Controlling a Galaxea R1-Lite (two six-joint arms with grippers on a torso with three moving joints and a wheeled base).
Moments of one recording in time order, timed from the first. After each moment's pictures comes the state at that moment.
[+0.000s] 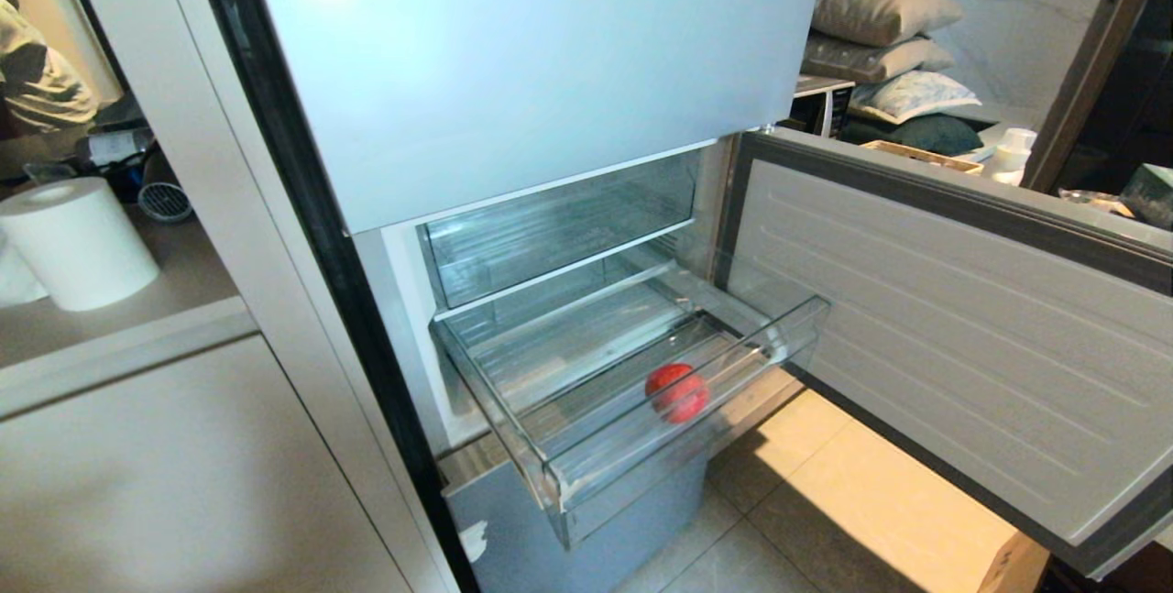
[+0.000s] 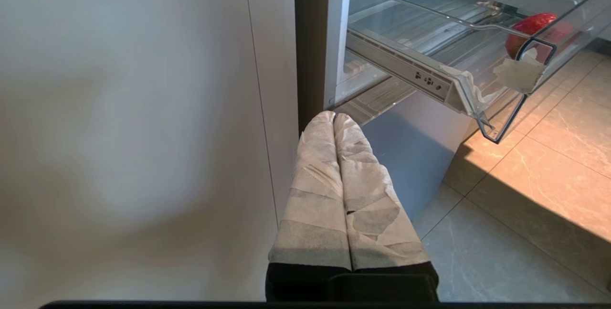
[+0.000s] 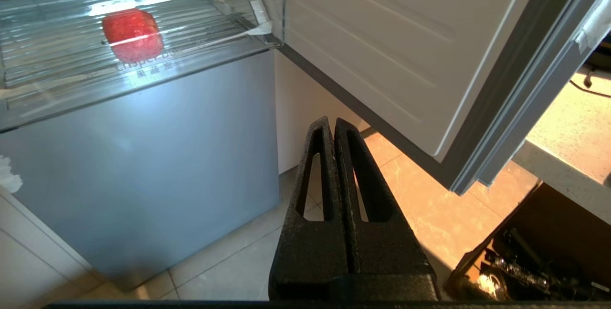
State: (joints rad) left arm 0.00 0.00 0.00 -0.01 0.00 0.00; right arm 0.00 0.00 -0.01 0.02 0.00 -0.01
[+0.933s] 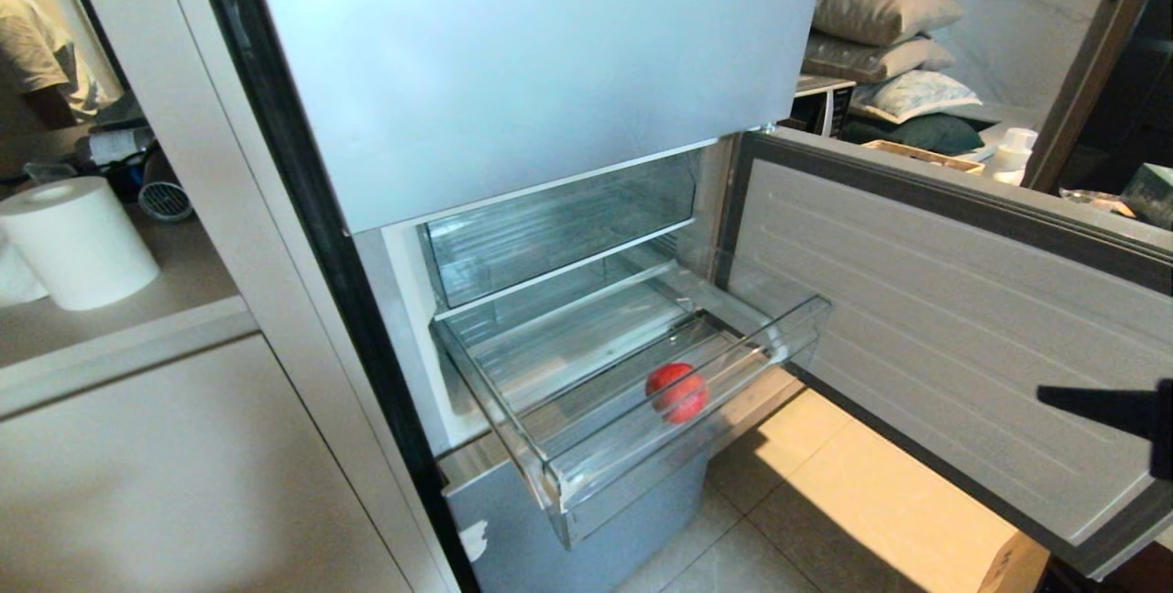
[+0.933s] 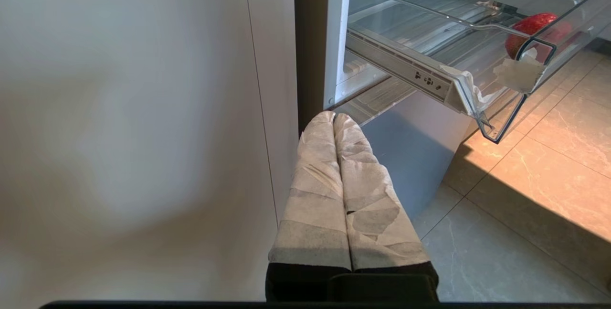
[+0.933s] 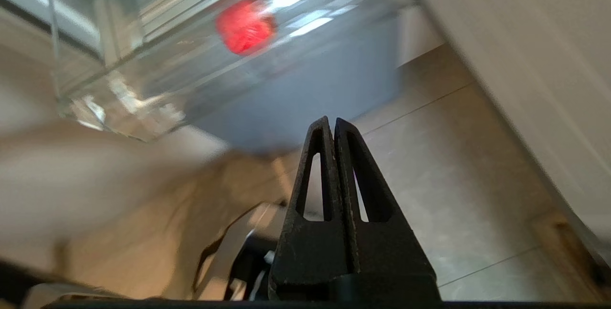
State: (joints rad) left arm 0.00 0.00 0.00 -0.01 0.00 0.00; right arm 0.05 1.14 -0.79 0.14 0.28 0.12
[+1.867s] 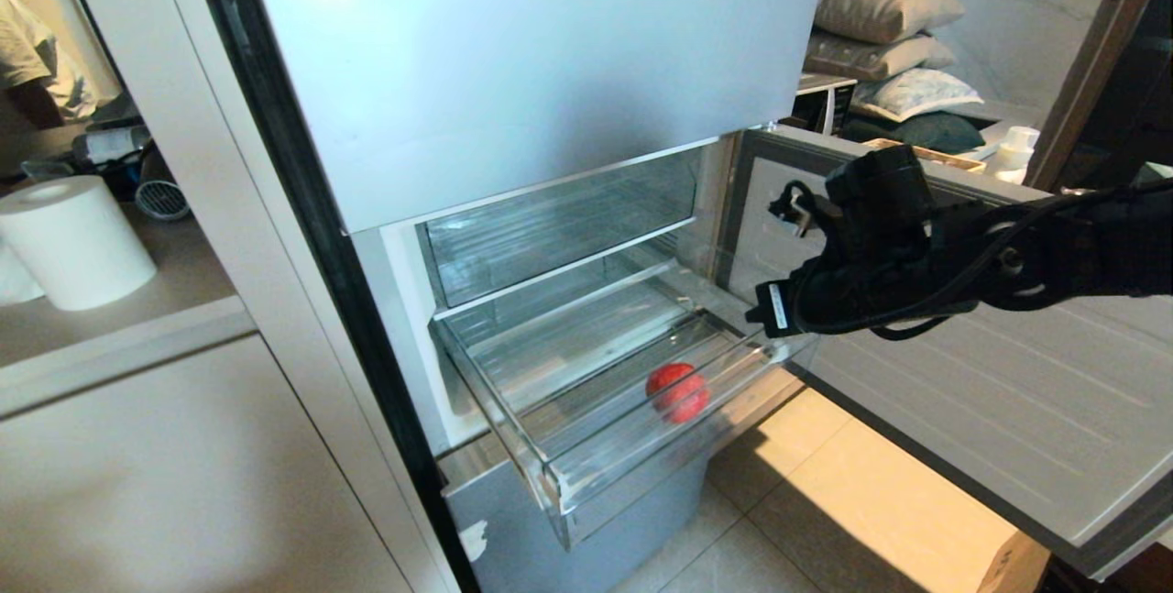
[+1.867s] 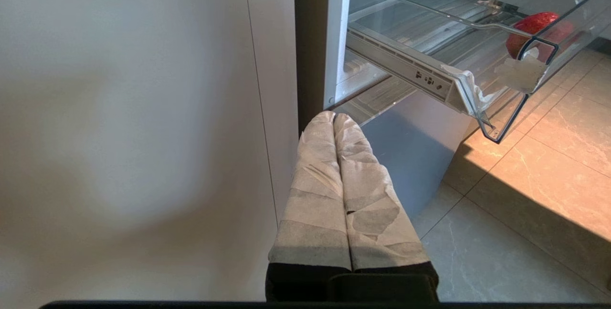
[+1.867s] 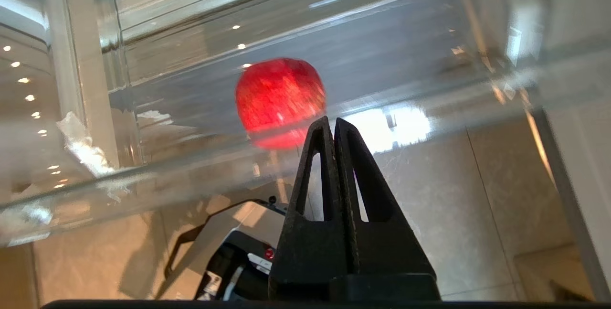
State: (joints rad) left arm 0.00 0.00 0.00 -0.01 0.00 0.00; right arm 0.38 1.93 -1.44 0.16 0.10 0.10
